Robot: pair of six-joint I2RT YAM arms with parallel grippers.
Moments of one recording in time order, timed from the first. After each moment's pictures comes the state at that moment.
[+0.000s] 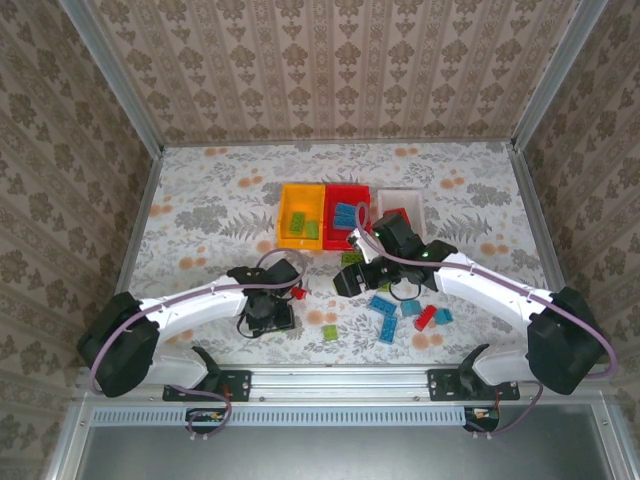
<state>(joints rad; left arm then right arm) -0.88 1.32 0.67 -0.81 0.08 -0.96 0.65 1.34 0.87 -0.43 -0.49 0.31</state>
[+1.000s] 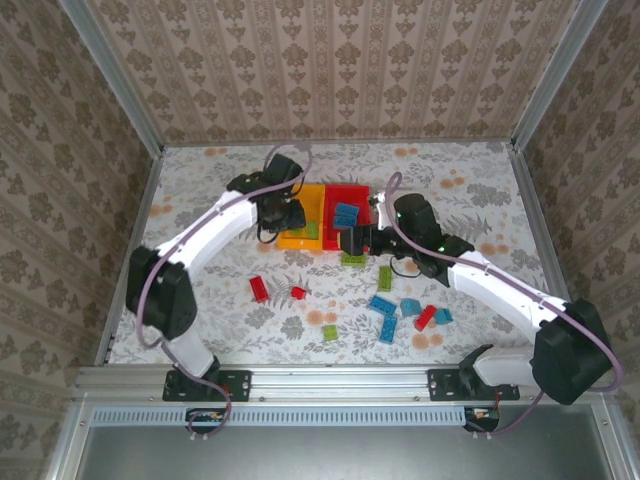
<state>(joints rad) -0.58 1.74 1.50 -0.90 -0.01 -0.61 0.54 1.29 0.86 -0.09 -0.37 0.48</state>
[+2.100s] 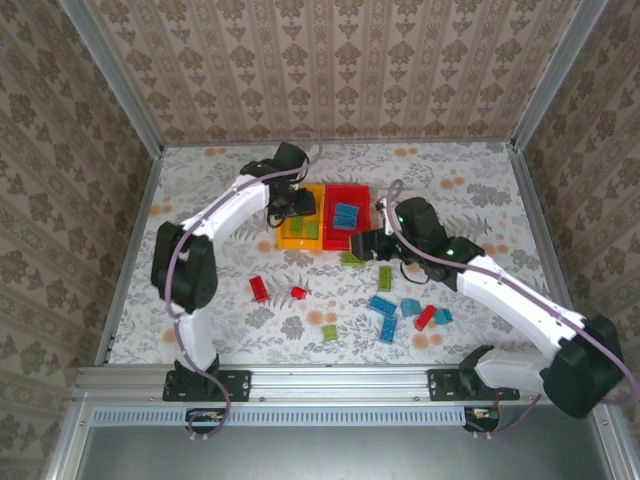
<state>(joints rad) -0.55 1.88 1.61 -0.85 0.05 -0.50 0.56 1.17 0.91 -0.40 -0.14 0.39</state>
